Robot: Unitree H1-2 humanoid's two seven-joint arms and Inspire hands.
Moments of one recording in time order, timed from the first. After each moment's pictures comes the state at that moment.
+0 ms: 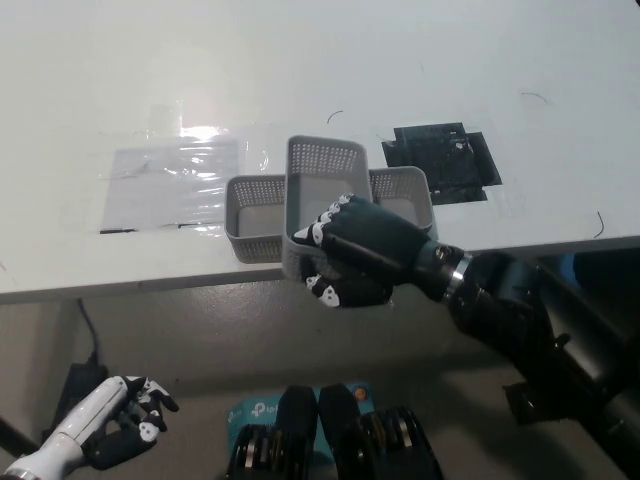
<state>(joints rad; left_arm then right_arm) -0.03 0.48 -0.13 -0.07 0.23 0.17 -0.30 -0.75 -0.26 0.57 0.36 -0.67 -0.45 0.12</state>
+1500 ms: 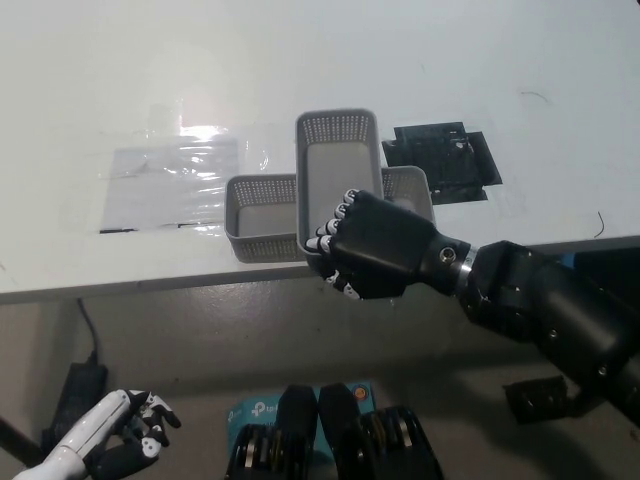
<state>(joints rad) 0.00 0.47 -0.13 -0.07 0.21 0.17 -0.31 -0.84 -0.34 0.78 0.50 -1.00 -0.47 -0.26</state>
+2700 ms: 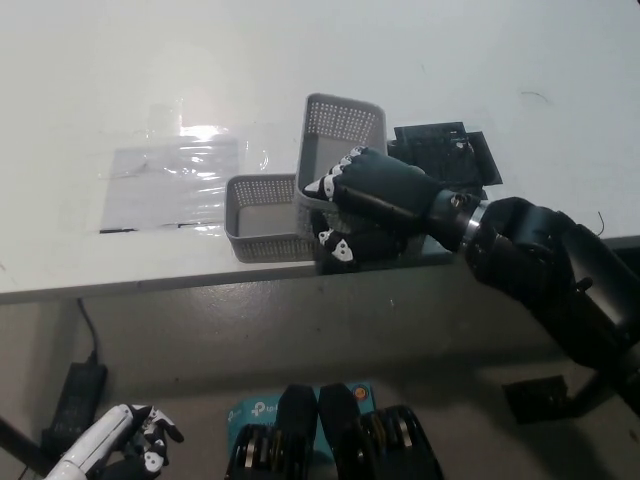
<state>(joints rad) 0.03 0.46 -0.13 -0.07 0.21 0.16 -0.31 -0.85 -0.31 0.58 0.39 -0.54 -0.47 0.18</state>
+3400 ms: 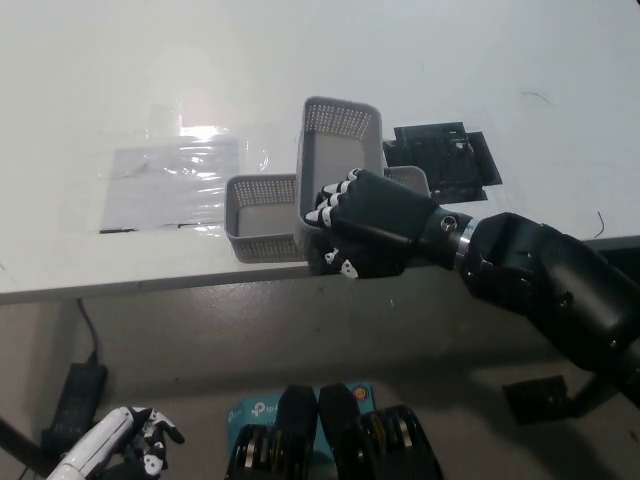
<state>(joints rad) 0.04 0.46 -0.13 -0.07 0.22 0.15 -0.31 -0.88 -0.34 0.72 0.47 -0.81 -0.46 0.00</state>
